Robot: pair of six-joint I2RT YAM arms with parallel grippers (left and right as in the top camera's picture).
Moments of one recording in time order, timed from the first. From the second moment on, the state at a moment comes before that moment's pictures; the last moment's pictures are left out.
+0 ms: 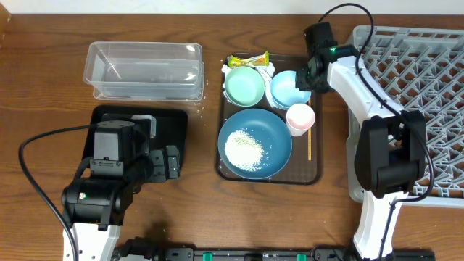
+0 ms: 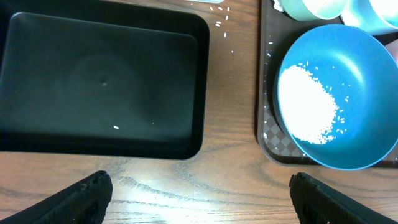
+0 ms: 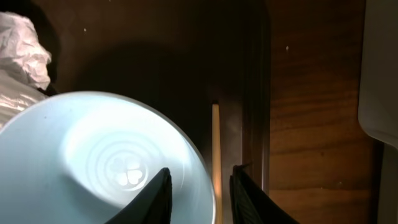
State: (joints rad) left arm -0.09 0.90 0.95 -1.05 0.12 -0.15; right arm 0.22 2.15 1.71 -0.81 0.08 0.33
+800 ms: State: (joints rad) left arm -0.09 0.90 0.95 -1.05 0.12 -0.15; right arm 0.22 2.17 1.71 -0.84 0.09 0.34
